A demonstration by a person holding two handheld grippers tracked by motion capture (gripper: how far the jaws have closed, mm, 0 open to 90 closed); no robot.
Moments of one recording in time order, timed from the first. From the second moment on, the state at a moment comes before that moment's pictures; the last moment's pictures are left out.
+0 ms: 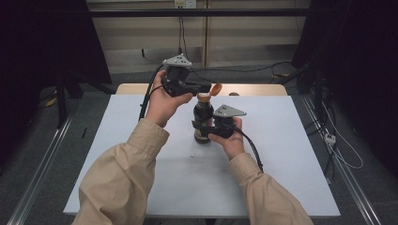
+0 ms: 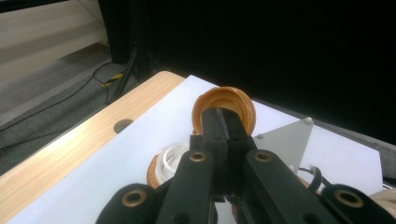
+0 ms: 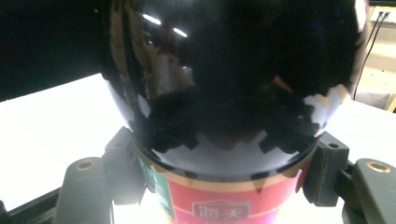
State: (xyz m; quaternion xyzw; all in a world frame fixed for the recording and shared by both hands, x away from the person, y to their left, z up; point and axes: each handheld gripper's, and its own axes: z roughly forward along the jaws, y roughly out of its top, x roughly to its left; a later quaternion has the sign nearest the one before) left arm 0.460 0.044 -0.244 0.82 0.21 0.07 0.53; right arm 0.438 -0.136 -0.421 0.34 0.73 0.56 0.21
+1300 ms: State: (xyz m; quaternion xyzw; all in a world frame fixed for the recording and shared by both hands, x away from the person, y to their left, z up) left arm 0.459 0.097 -0.275 0.79 0.26 0.07 0.55; right arm 0.433 -0.141 -0.419 0.35 0.73 0.54 0.21
